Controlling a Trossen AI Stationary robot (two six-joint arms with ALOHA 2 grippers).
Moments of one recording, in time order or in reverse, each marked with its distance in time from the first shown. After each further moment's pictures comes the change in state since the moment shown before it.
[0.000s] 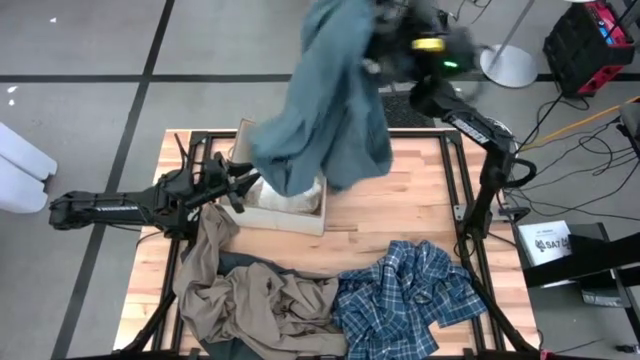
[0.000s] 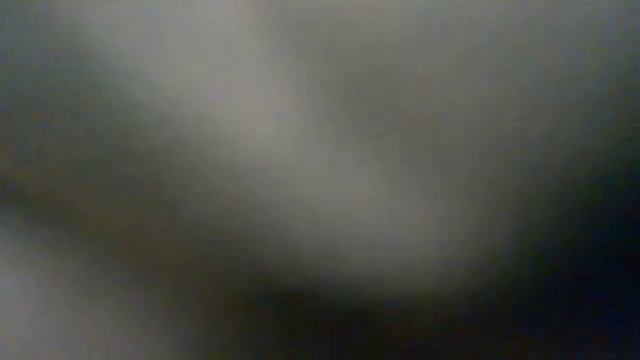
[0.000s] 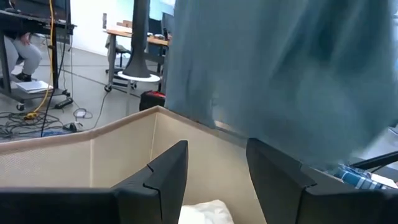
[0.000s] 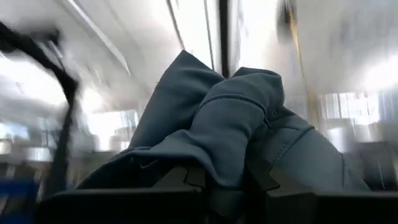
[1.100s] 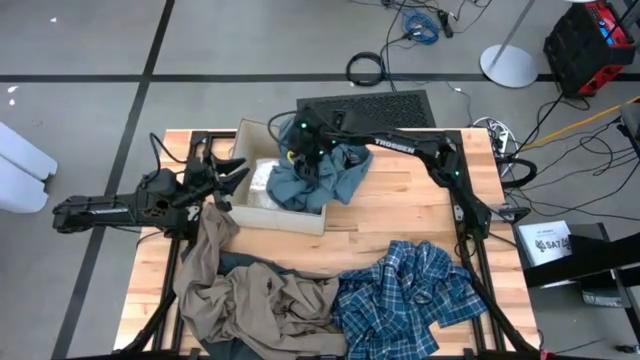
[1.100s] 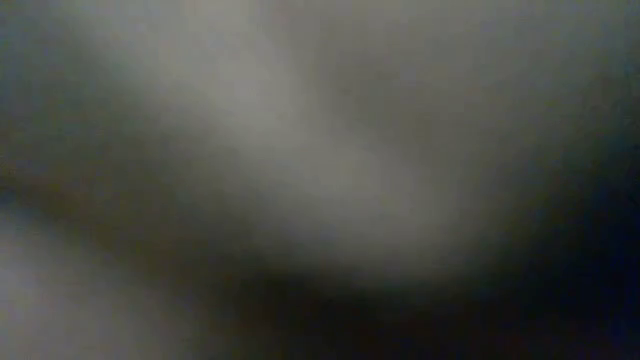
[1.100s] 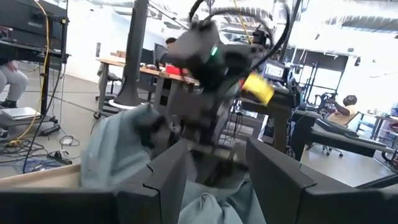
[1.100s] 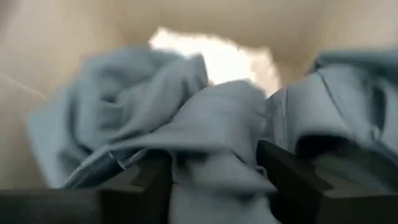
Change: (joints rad) left arm -0.015 -0.139 0.001 -0.008 0.005 0.021; right arm 0.115 0.361 -0.005 -1.311 0.167 -0.652
